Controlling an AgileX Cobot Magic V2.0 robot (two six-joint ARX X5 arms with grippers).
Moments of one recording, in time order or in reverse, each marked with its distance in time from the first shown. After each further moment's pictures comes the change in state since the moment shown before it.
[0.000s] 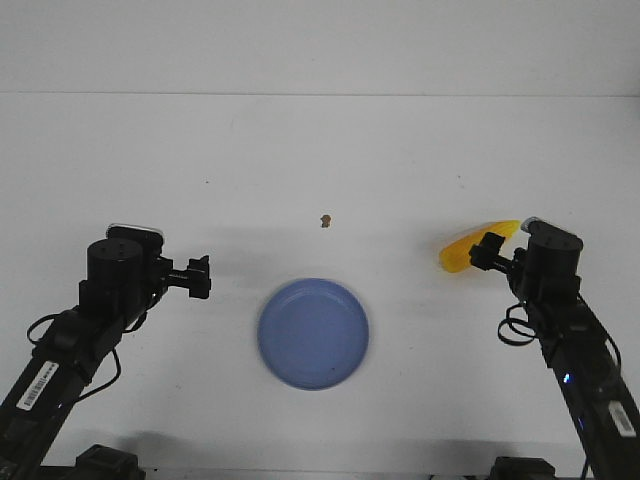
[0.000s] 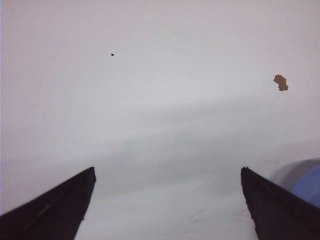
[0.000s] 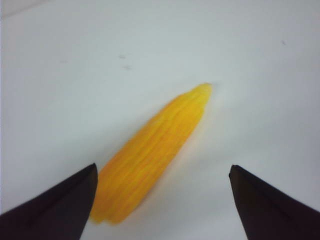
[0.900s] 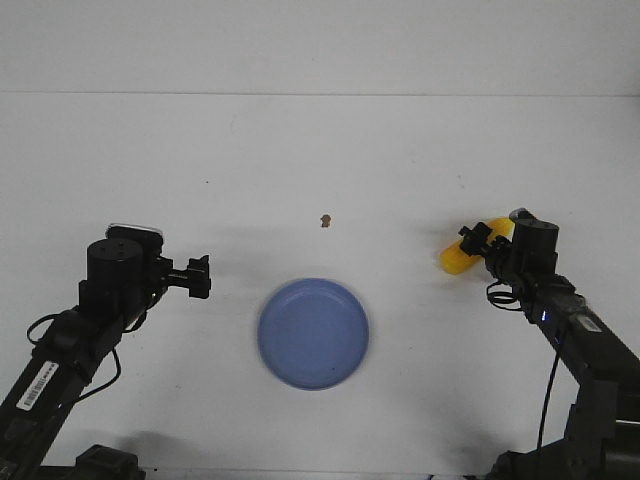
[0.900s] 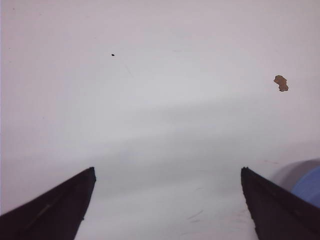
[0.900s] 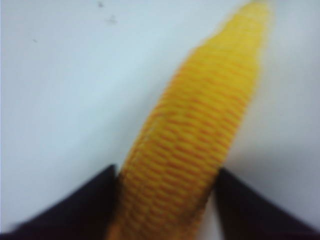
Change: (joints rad) left arm 0.000 0.000 0.000 0.001 0.000 0.000; right arm -0.061 0.370 0.007 0.314 -0.278 0.200
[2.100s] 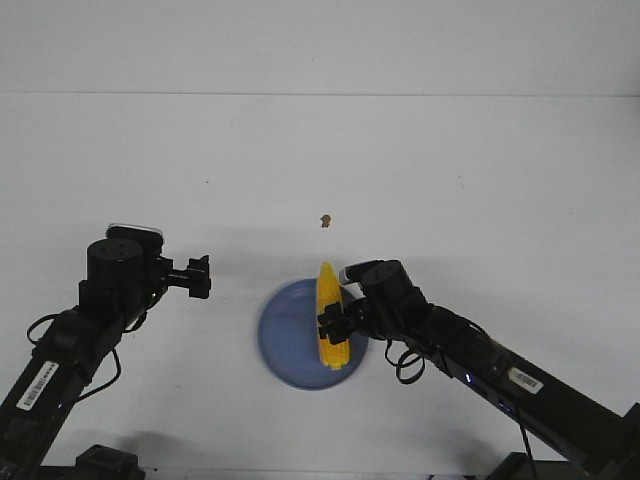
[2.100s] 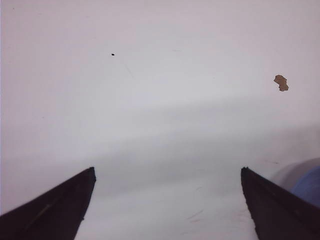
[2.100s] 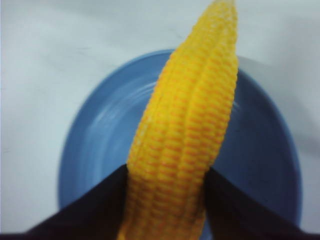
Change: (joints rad) left arm 0.000 0.000 0.000 0.000 0.000 0.000; right arm 0.785 -0.158 0.010 -0.268 -0.056 -0.159
